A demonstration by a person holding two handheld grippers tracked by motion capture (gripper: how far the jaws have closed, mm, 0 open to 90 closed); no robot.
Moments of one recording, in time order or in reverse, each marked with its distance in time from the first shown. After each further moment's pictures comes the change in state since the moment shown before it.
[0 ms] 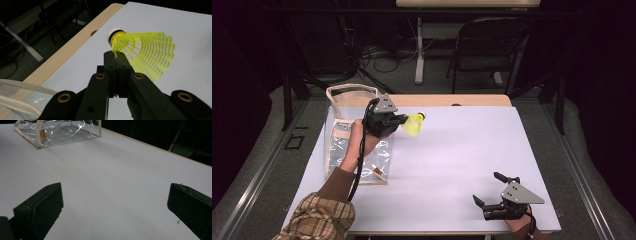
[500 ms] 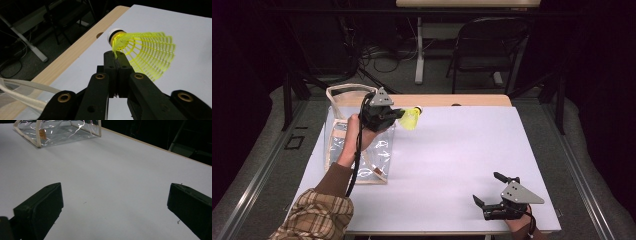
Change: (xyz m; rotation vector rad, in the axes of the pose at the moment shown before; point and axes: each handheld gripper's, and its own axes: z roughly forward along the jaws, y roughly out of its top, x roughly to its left) left arm 0.013 0.006 -0.006 -0.008 0.022 -0.017; right arm 0.000 0.000 0.000 0.002 -0.001 -0.001
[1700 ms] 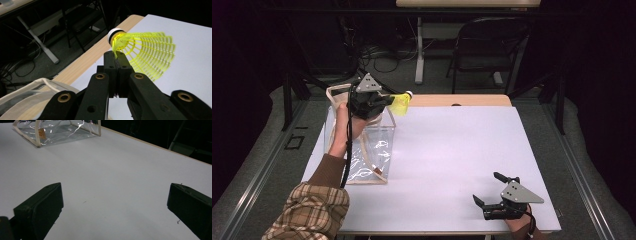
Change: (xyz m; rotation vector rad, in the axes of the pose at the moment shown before) left arm 0.029 0.011 -0.022 -0.046 0.074 -0.035; right arm 0.000 0.000 0.001 0.007 -0.001 0.005
